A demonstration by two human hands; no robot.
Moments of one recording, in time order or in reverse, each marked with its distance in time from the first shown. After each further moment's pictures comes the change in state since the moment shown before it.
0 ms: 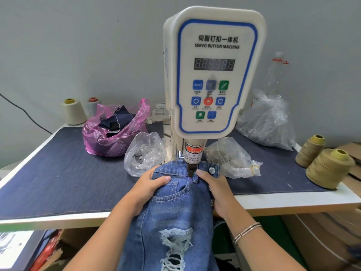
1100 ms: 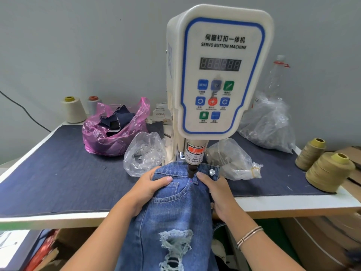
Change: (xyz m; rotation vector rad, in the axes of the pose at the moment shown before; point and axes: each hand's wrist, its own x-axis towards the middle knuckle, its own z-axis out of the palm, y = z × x) left_hand -0.004 0.004 0.002 0.023 -0.017 -0.004; right_hand -0.006 -0.001 0.001 -0.067 0.006 -0.040
